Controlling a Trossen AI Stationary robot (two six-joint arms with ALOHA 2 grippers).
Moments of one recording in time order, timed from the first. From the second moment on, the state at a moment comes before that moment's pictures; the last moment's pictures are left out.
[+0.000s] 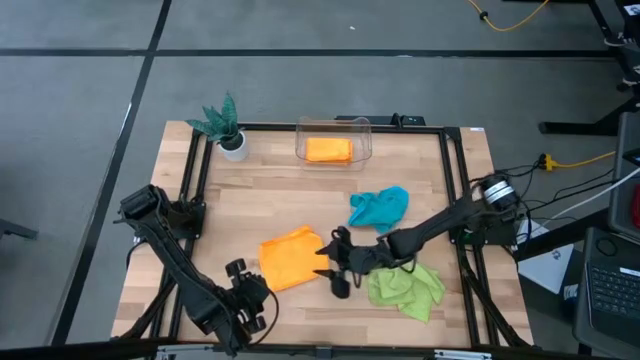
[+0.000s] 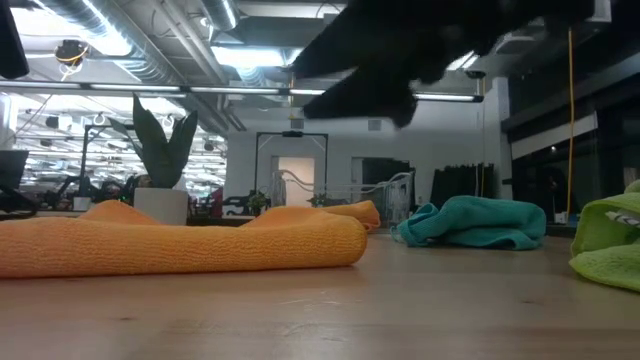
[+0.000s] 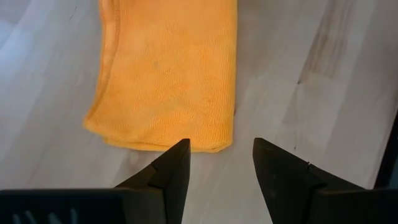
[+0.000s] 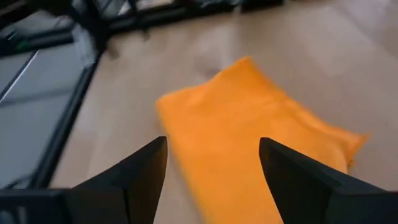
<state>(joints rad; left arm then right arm) -0.89 1.82 1.39 -1.06 -0.59 -1.30 0.42 1.82 1.00 0.32 0.34 0.41</state>
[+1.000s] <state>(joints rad) -0.88 1.82 1.39 -1.06 -0.59 -1.27 0.36 2.46 1.51 0.43 0.59 0.40</state>
